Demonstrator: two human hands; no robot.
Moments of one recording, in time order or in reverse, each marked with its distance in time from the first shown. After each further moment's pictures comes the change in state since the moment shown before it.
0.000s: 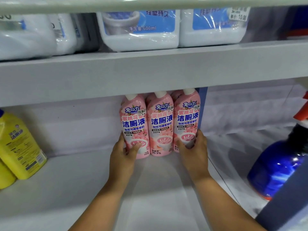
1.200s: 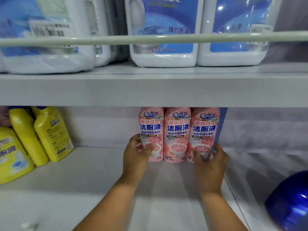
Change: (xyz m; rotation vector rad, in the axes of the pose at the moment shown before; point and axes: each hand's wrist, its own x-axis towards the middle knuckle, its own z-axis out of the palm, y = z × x) left_hand -0.007 0.032 0.006 -0.150 0.177 -0.187; right_hand -0.009 -0.013 -0.007 -0.004 0.131 -0.030
